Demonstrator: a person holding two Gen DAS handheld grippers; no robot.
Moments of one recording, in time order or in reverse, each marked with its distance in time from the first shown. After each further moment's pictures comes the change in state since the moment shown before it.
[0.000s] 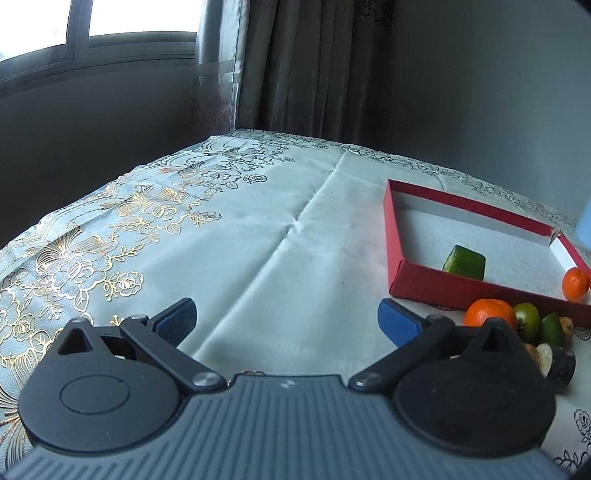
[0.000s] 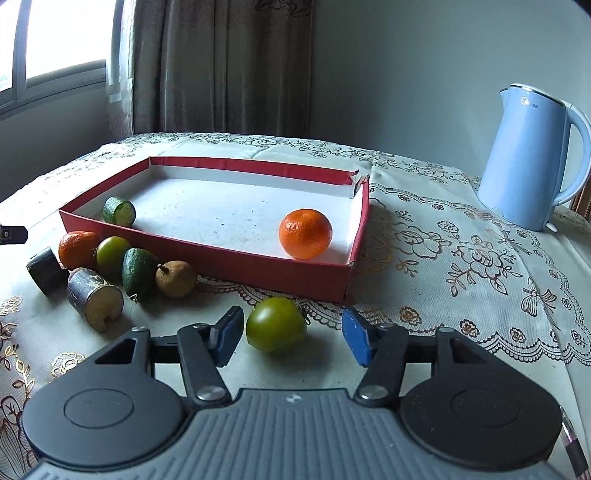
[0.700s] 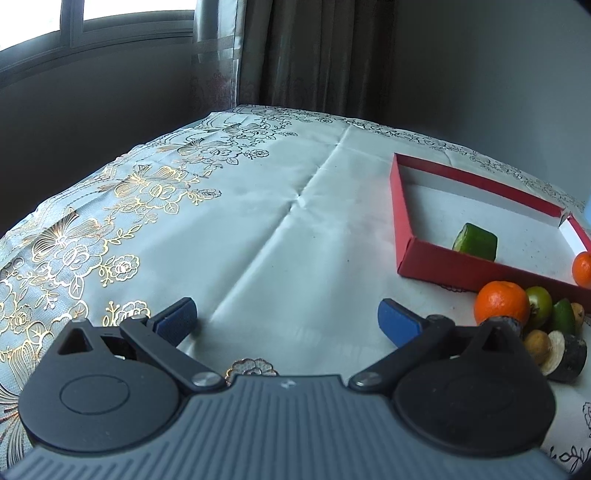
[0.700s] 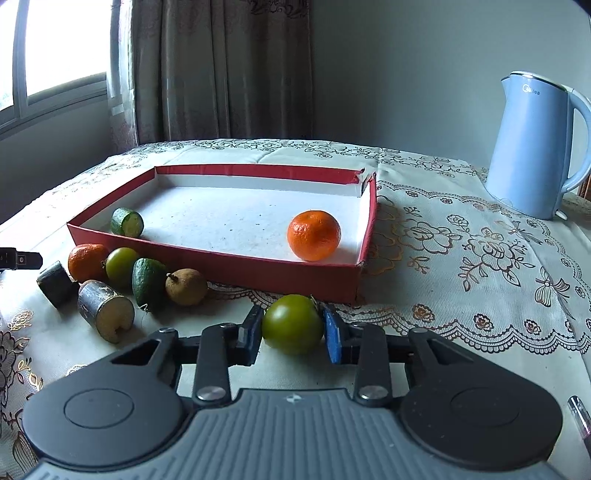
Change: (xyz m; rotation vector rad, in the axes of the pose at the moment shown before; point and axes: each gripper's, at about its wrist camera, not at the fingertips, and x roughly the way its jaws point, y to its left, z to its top) left arm 0.014 -0.002 0.001 0.013 0.092 0.022; right arm 0.000 -0.004 0.001 0.053 -0.013 0.043
